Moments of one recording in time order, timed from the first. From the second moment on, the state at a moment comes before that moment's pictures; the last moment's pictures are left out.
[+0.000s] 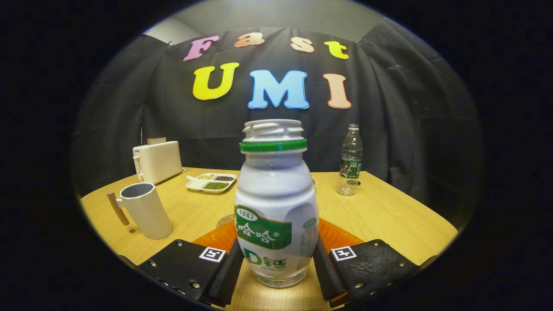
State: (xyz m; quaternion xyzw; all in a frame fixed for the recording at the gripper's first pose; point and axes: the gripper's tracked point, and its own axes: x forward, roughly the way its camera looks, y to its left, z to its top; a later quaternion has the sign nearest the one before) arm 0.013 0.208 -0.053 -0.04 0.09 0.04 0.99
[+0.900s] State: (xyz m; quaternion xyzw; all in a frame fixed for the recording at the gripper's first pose) arm 0.027 0.269 -0.017 -0.27 0.07 0.10 0.96
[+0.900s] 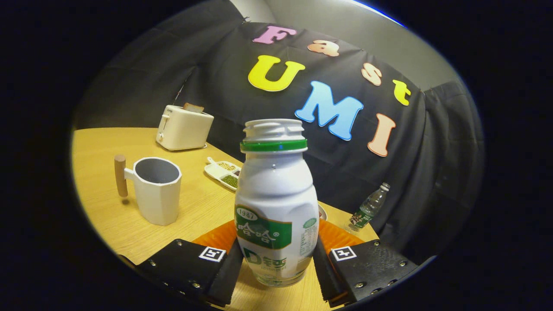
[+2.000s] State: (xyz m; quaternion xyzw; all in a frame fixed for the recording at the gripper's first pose) arm 0.056 0.305 -0.027 -0.46 0.08 0.13 0.88
